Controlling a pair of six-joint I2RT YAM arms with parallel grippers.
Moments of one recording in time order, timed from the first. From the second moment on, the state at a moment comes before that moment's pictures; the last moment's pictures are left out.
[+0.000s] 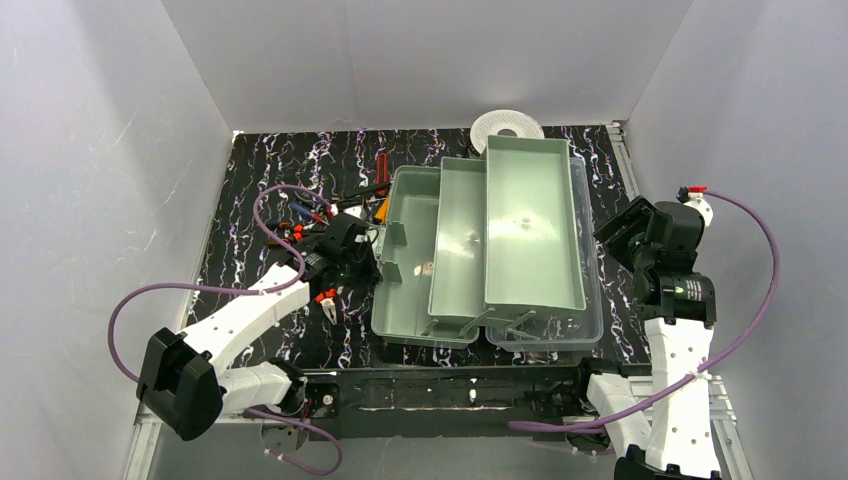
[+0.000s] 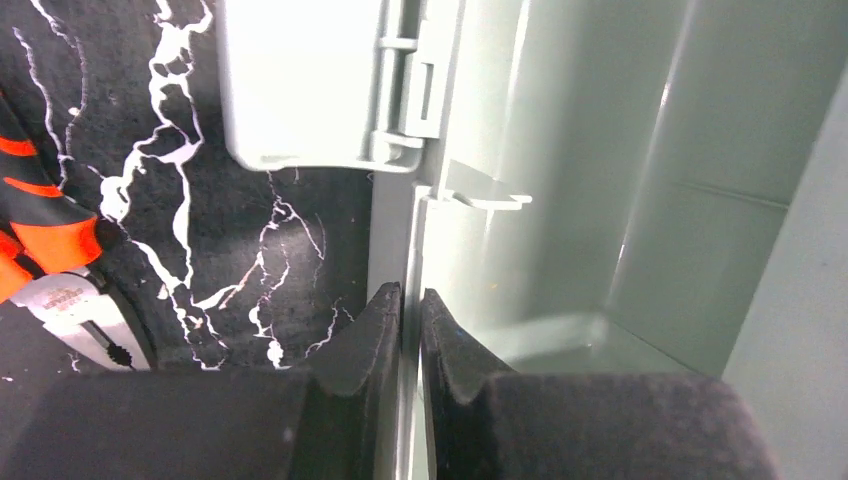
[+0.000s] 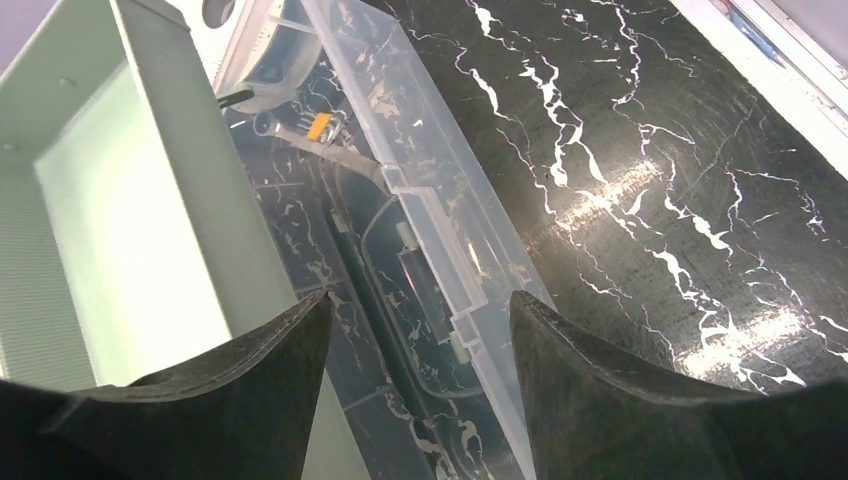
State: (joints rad) left arm -0.60 1.17 0.84 -0.62 -0.07 -0.68; right arm -0.09 0.76 1.02 -0.83 0.09 0.63
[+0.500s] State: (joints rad) left arm -0.60 1.18 0.84 -0.62 -0.02 -0.69; right arm -0.09 0.76 1.05 -0.83 -0.09 0.57
